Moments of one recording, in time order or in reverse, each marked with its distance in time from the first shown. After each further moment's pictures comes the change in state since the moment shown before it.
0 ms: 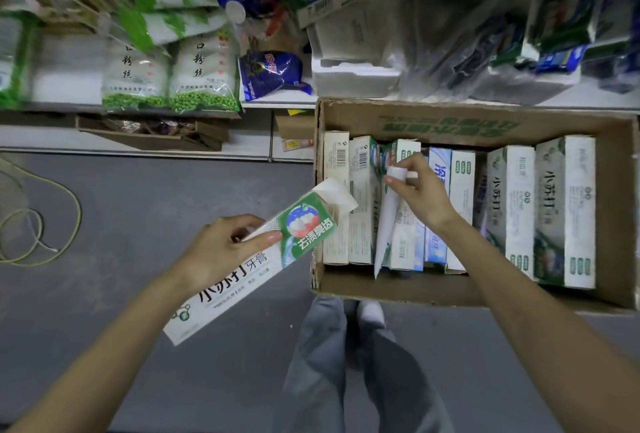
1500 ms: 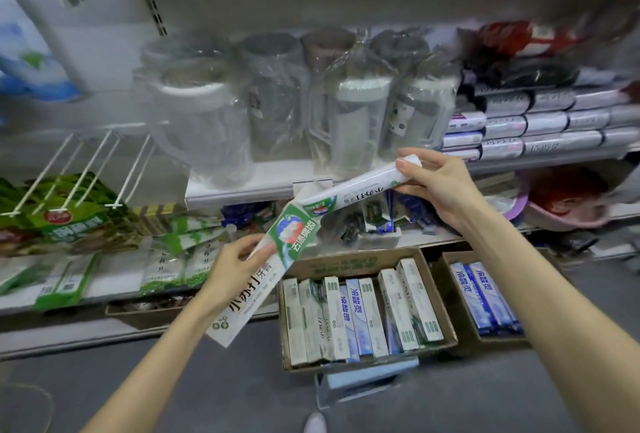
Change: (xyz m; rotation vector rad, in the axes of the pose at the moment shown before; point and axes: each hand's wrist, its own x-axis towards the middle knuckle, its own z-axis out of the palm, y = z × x) left_hand -0.198 0.234 -0.048 -0.092 0.273 0.629; right_hand -0.263 -0.299 -0.270 0.649 0.329 -0.339
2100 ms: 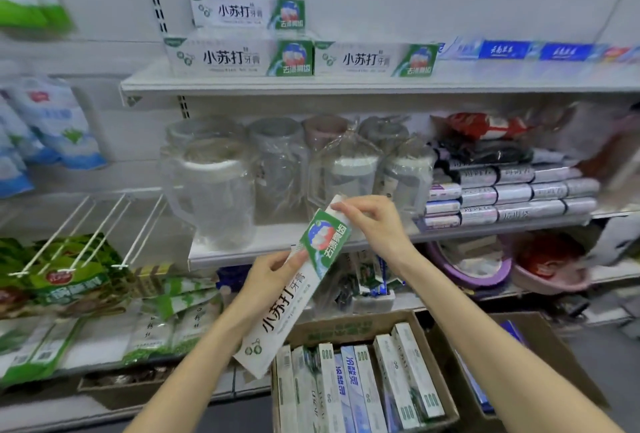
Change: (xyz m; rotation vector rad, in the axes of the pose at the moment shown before) left_hand 0.010 0.099 0.008 -0.212 -0.094 -0.008; right_hand -0.010 -0.031 0.069 -0.402 -0.138 -0.421
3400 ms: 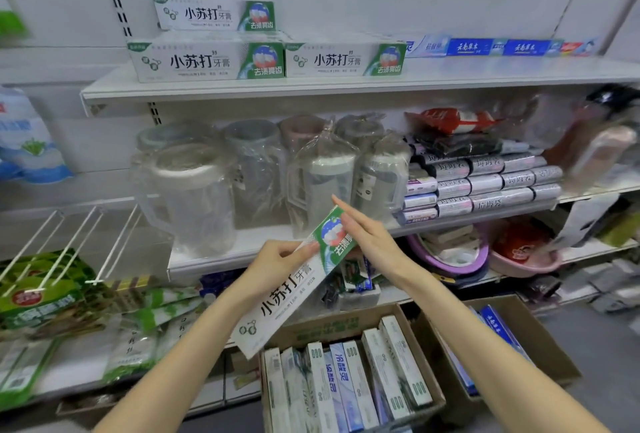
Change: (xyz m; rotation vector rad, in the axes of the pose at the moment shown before) left_hand 0.015 0.036 0.018 0.125 -0.210 0.043; right_hand -0.034 -0.002 -0.019 0.233 -0.170 0.176
